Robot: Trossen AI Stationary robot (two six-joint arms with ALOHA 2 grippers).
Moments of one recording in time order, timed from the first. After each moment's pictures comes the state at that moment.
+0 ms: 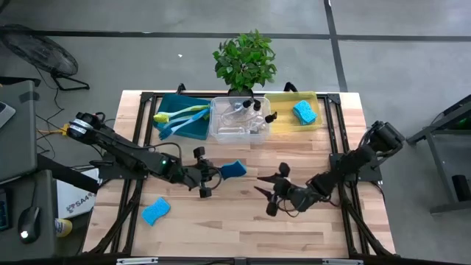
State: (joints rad) left arm -0.38 1.38 0.78 -0.08 -0.56 -0.24; right arm 0.60 1.58 0.67 0.53 0.90 0.33
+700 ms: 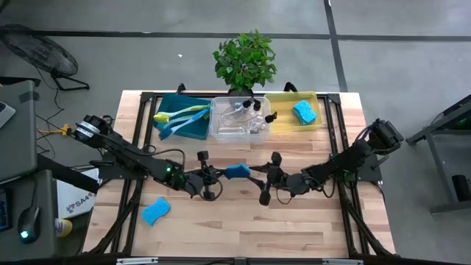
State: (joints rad) left arm -0.43 1.47 0.78 0.09 -0.71 -0.05; right arm 0.45 1.59 0.67 0.72 0.72 0.18
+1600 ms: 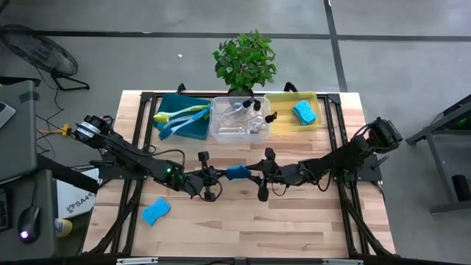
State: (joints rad) left arm -0.43 1.48 0.78 0.13 -0.71 -0.03; right arm 0.34 1.59 0.67 0.72 0.49 0.20
